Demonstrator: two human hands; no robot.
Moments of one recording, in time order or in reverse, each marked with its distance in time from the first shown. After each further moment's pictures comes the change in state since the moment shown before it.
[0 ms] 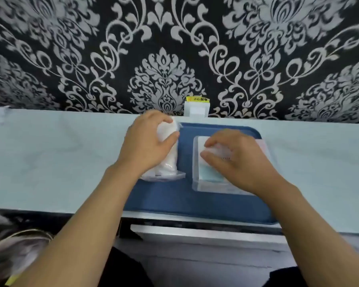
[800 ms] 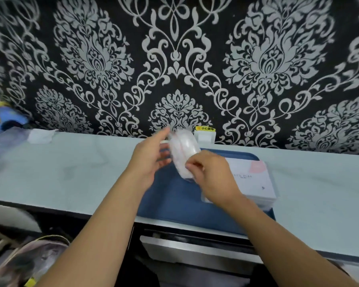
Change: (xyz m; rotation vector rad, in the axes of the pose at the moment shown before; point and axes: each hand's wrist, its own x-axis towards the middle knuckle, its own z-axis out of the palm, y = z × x) left_hand -0.025 0.053 -0.048 -0.984 0.085 -0.691; right_hand 0.007 -0.048 0.029 0.014 0.139 -0.074
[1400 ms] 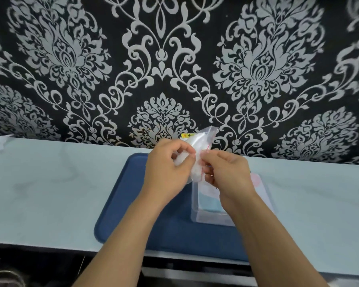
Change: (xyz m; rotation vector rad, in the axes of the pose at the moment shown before) left_hand 0.019 -0.030 0.043 0.539 -0.060 0.663; right_hand 0.025 -0.007 -0.030 0.947 0.278 0.752
